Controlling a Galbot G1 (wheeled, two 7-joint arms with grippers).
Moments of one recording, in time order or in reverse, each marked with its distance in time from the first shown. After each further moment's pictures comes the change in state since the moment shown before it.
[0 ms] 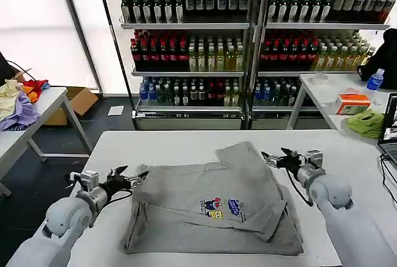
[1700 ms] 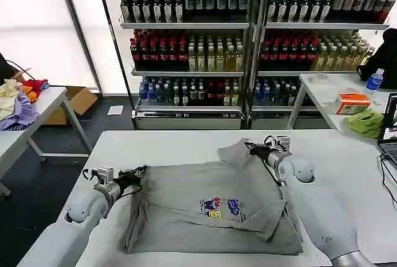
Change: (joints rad) left arm -0.084 -0.019 0.081 0.096 -0.016 -0.082 -0.026; right arm 0.122 0.106 -0.077 -0.117 0.121 -0.022 0.033
